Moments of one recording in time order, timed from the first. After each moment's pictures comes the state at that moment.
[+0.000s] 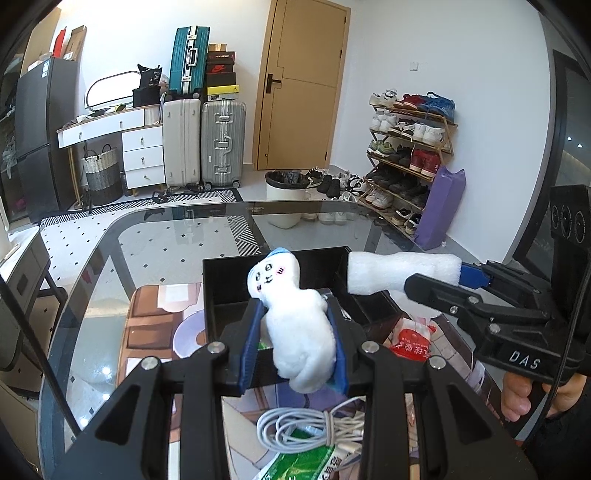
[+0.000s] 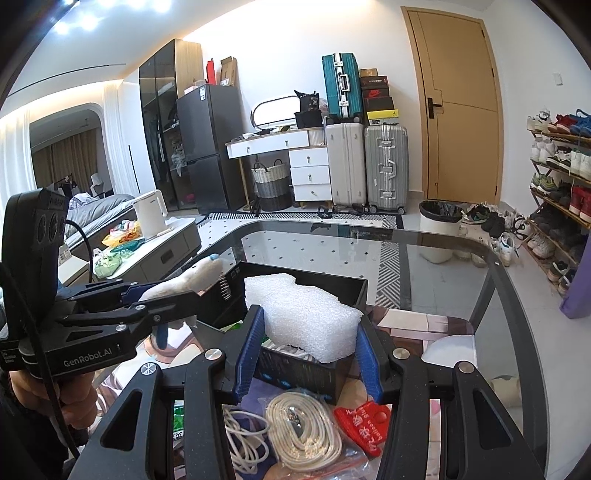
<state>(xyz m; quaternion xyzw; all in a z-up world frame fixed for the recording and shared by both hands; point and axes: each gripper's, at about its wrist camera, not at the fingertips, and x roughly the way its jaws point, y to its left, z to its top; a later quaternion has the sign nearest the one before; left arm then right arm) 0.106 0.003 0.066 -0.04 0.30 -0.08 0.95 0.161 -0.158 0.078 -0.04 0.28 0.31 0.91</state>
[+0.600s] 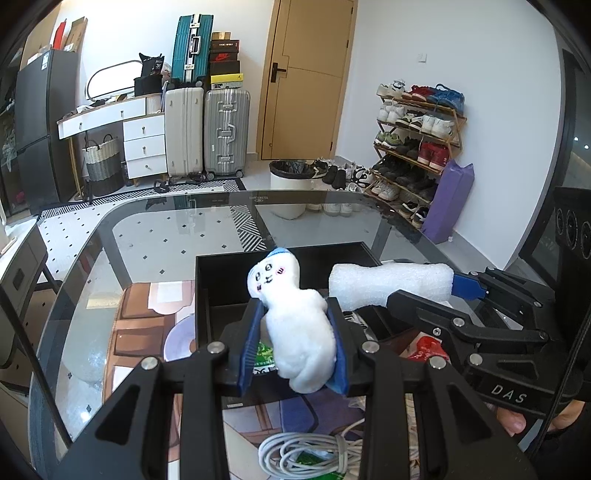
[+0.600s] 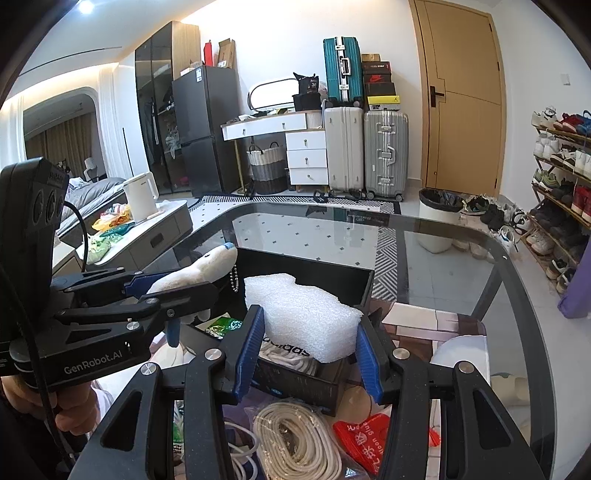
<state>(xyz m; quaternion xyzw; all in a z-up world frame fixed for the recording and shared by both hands) 0.134 0.008 0.048 -0.04 0.32 -0.07 0.95 0.191 -0.134 0.053 -0.06 0.30 0.30 0.90</state>
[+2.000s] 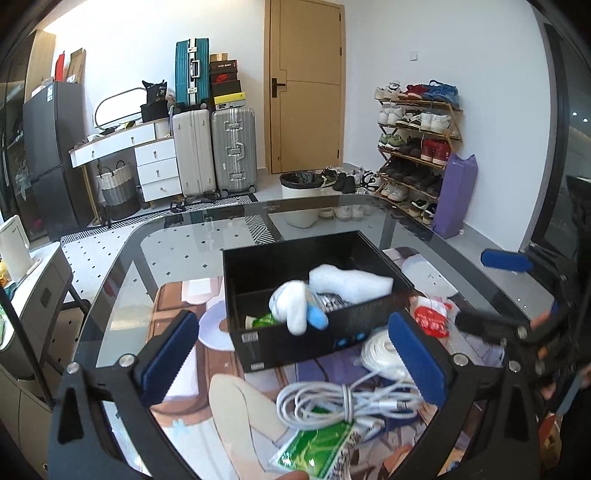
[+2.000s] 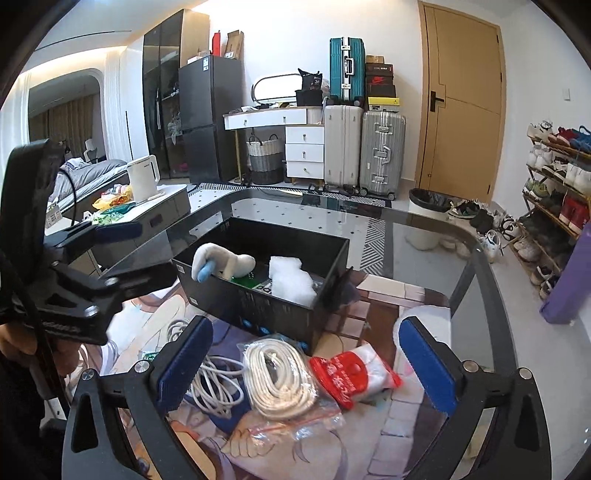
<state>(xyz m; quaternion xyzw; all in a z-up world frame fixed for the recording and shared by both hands) 0.079 -0.001 0.060 0.00 0.29 -0.04 0.96 0.137 -0.185 0.060 -0.10 0.30 0.29 0.90</state>
